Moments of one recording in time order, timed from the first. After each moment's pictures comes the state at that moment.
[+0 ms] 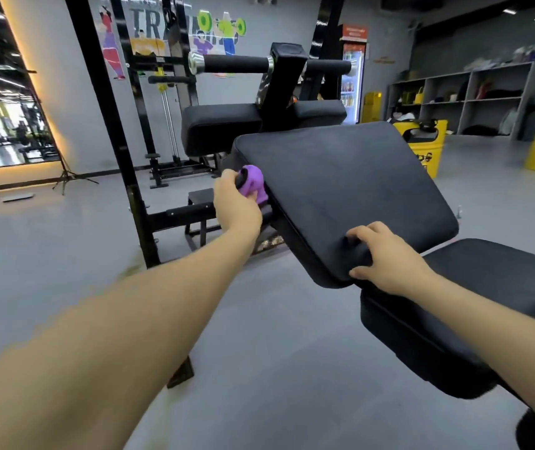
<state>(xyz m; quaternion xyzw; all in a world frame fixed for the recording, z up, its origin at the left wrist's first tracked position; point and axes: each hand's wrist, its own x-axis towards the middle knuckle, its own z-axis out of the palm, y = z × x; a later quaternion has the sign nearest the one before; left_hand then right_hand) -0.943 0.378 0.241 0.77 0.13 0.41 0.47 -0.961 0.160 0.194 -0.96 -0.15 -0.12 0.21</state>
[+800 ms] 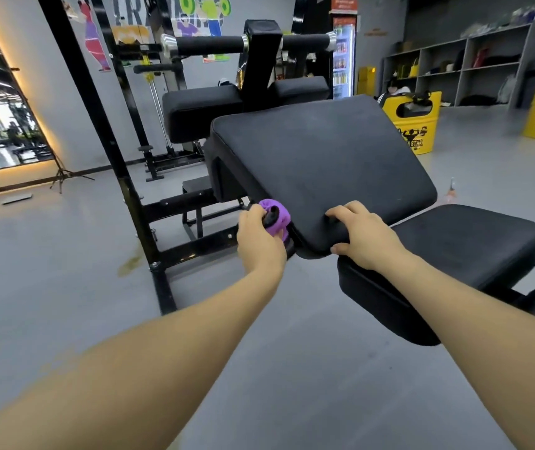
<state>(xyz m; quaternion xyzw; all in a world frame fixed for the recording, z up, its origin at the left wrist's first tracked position) -0.997 0.308 0.175 0.79 0.09 0.34 0.50 -0.967 0.149 0.179 -0.96 -0.15 -0.13 0.21</state>
